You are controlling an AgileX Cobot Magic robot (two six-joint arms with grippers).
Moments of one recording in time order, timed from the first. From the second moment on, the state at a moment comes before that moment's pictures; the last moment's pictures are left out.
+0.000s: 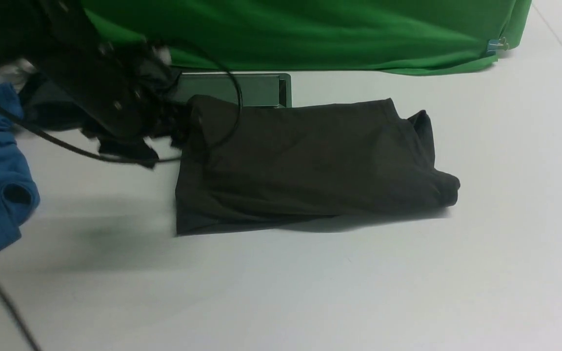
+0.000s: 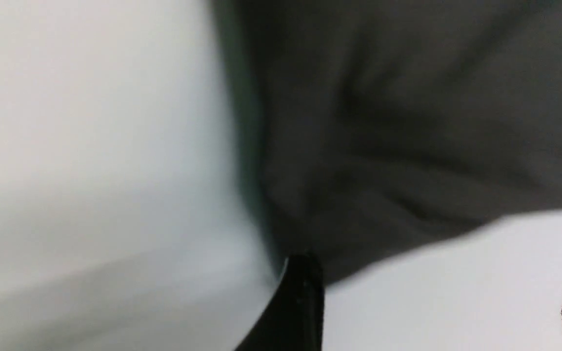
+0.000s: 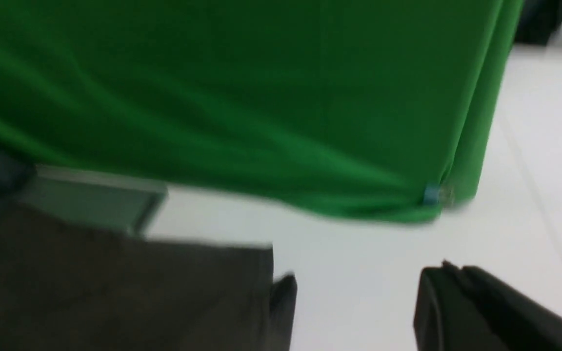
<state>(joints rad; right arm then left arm) 0.15 0.67 -0.60 -0.08 0.17 0.04 -0.09 1.76 -1.45 -0.35 1.07 0.19</state>
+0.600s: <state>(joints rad) 0.15 0.31 -0.18 -0.08 -0.13 0.07 -0.09 0.94 -1.15 -0.44 1.22 0.28</state>
